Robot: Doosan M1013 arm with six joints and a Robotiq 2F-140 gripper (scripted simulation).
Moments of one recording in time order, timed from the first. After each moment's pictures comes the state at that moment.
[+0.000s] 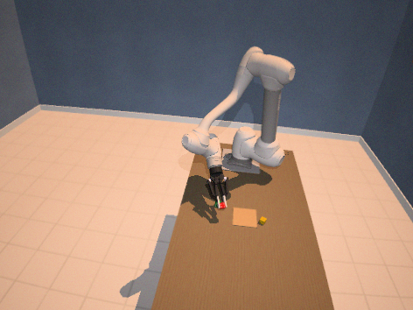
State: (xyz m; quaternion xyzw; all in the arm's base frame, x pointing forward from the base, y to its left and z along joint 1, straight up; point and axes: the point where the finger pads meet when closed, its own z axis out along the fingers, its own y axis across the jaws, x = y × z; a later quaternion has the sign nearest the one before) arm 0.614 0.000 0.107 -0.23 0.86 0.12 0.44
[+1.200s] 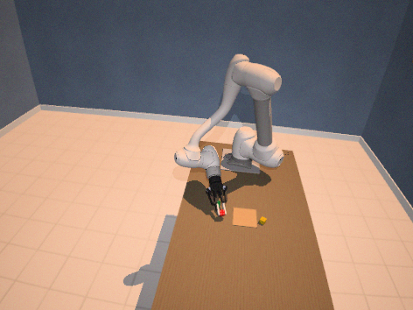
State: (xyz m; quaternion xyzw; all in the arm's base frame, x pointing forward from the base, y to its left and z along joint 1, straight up) arm 0.610 0.002 0.045 -0.23 0.83 0.13 0.50
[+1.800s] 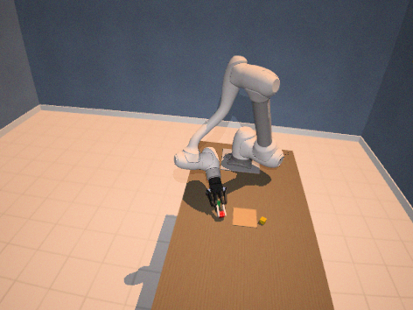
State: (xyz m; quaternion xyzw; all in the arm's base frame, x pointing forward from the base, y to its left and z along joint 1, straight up) arm 0.610 0.002 0.034 -0.23 0.83 0.13 0.50
